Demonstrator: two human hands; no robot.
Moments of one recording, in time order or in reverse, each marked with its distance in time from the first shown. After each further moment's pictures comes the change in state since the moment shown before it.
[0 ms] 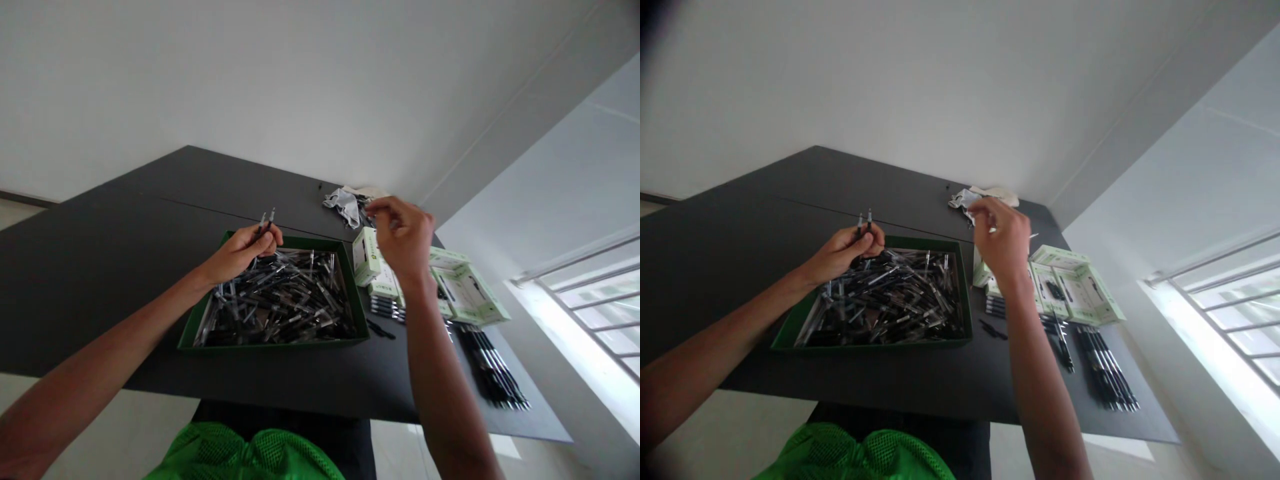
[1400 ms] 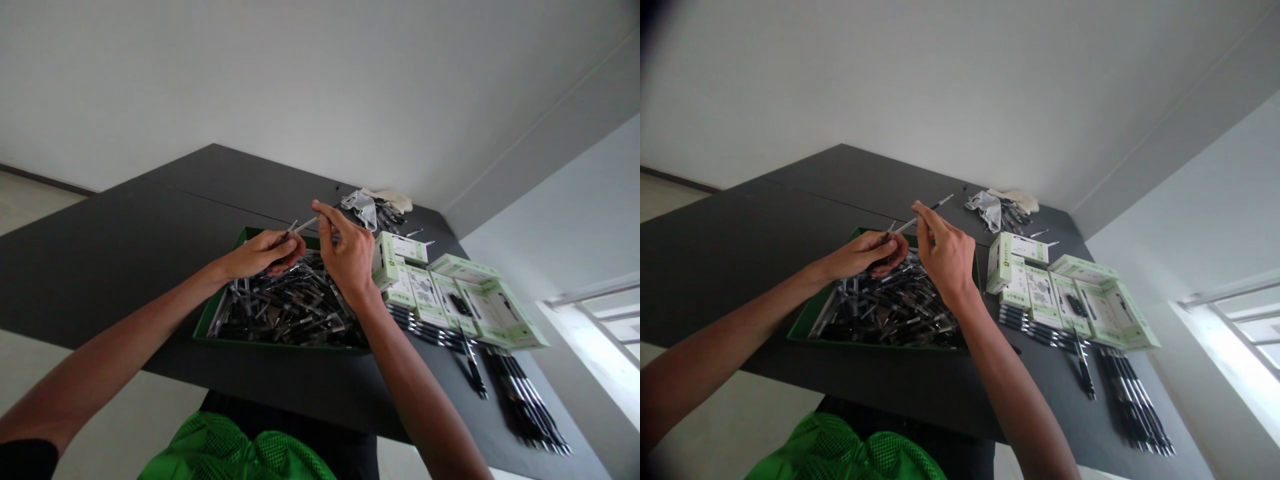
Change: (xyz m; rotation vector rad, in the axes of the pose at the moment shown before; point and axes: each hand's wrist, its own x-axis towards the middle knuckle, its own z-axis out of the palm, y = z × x) left_hand -0.003 0.011 0.006 -0.130 -0.168 -0.242; right_hand -0.017 -0.088 0.061 -0.070 -0.361 0.045
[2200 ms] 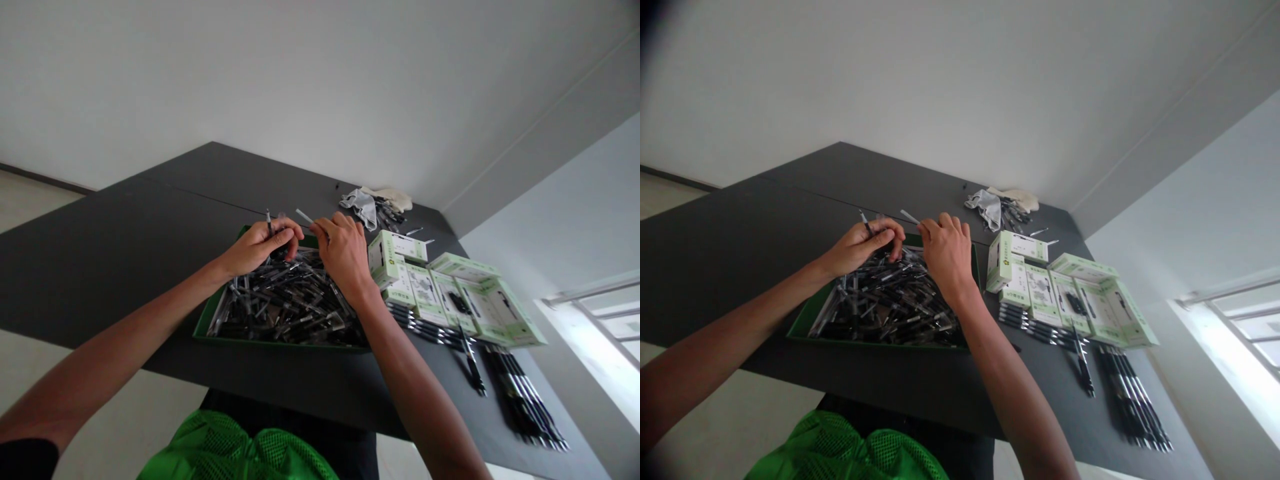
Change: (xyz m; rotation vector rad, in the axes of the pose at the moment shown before) left_hand 0.004 -0.004 -0.005 0.153 0.173 0.216; right_hand 0.007 0.011 0.014 -0.201 -0.098 -0.026
